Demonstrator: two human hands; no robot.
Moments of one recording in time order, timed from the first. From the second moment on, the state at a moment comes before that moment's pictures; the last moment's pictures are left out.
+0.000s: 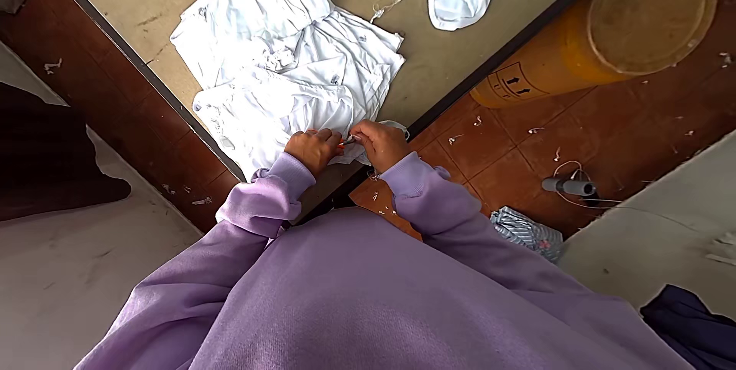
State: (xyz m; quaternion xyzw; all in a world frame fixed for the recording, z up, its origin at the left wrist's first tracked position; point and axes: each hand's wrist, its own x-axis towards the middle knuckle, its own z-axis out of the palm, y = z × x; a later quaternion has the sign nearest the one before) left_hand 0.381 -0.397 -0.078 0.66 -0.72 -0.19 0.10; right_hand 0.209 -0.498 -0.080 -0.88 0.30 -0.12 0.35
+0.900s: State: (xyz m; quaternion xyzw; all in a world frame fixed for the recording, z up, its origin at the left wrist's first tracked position) left_hand 0.410 -0.377 -0.058 0.72 -0.43 -0.29 0.45; right_hand 0.159 -0.517 -0.054 -0.78 0.30 -0.10 0.54
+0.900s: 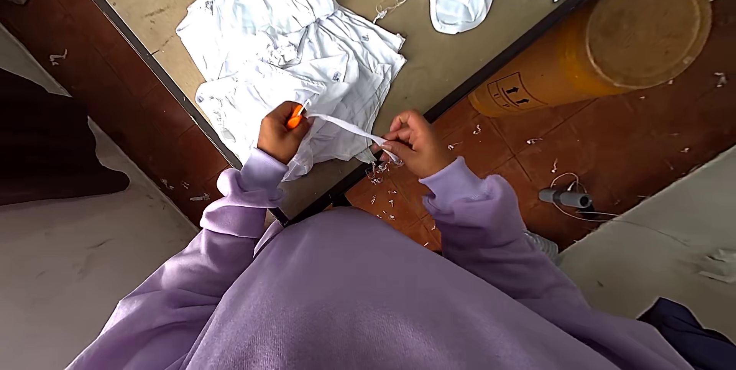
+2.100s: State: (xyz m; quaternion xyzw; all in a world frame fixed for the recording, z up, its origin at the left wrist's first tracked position) left_hand 0.359 -0.356 -0.030 0.62 -0.64 -0.27 0.37; right_hand 0.194 -0.475 -0.014 -0.72 0.19 -0.12 0.66
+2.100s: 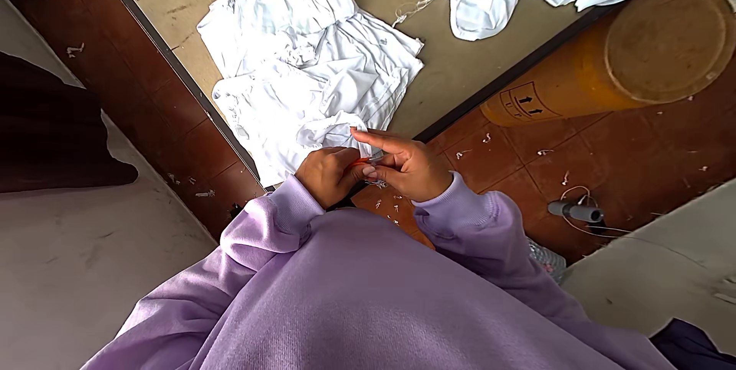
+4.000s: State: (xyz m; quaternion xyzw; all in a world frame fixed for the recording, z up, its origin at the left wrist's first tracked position) left_hand 0.429 -0.355 -0.038 0.70 -0.56 -0.16 0.42; right_hand 0.257 -0.500 -0.051 -0.82 0.18 -0.33 0.42
